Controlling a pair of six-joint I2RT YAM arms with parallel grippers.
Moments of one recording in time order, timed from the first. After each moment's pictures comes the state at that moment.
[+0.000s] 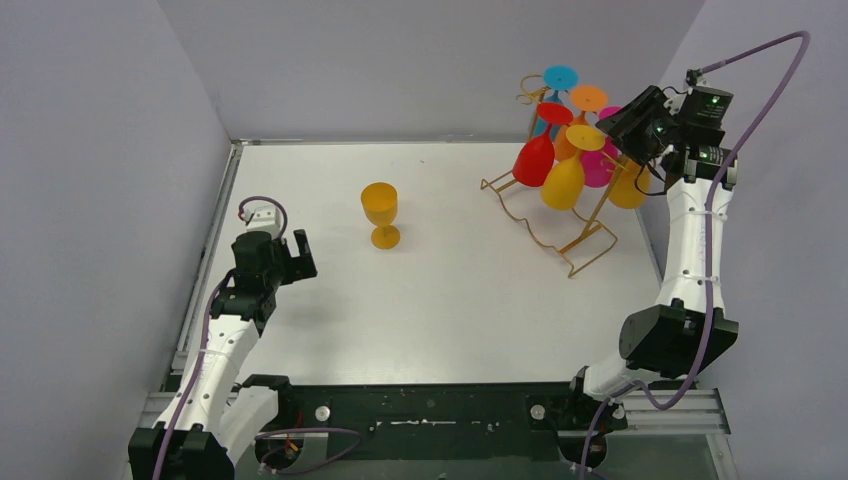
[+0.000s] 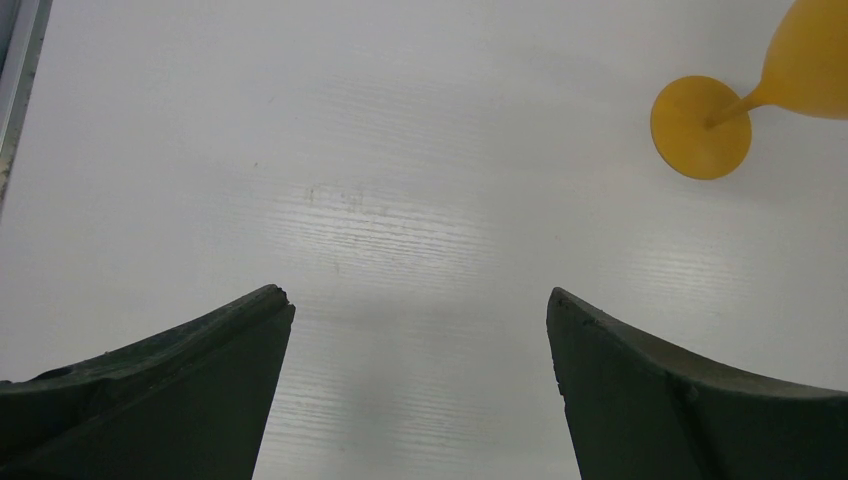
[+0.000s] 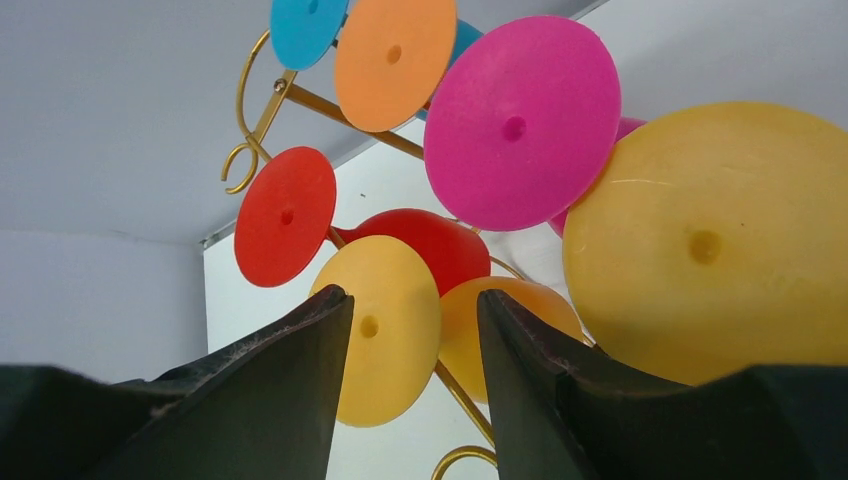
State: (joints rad) left arm -0.08 0.89 0.60 -0.29 -0.13 -0.23; right arm -0.26 1.55 1.82 -0.73 -0.38 0.56
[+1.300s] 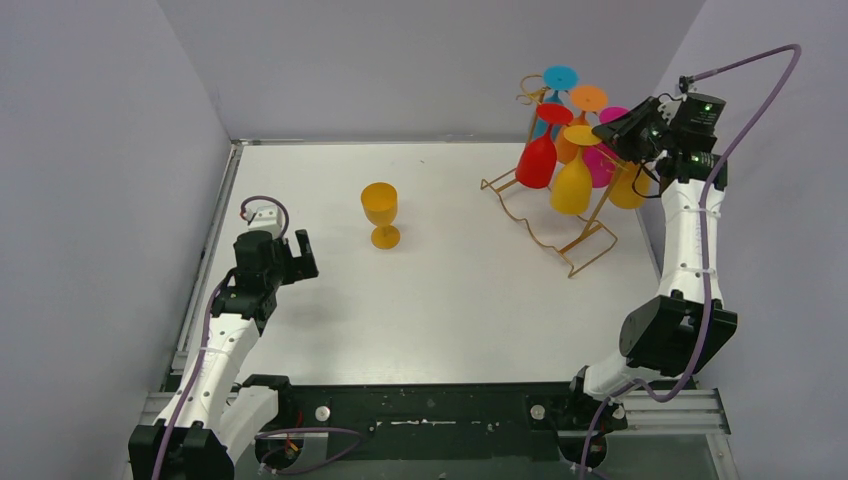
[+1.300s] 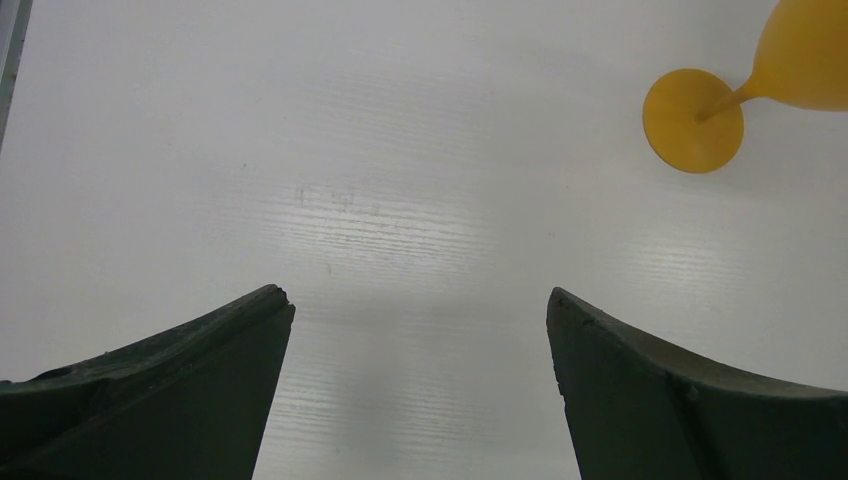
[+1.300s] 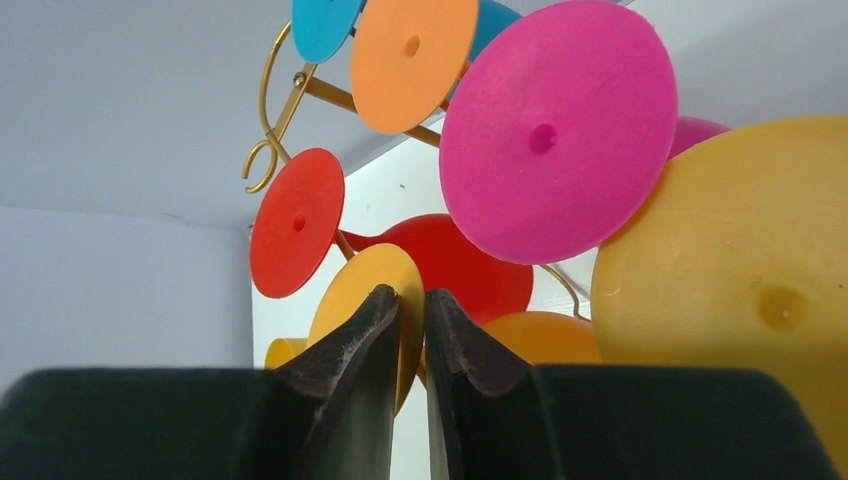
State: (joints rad) left arm -0.08 0.91 0.60 -0.29 -0.11 -0.22; right arm -0.28 1.58 1.73 -0.61 -0.50 0.62
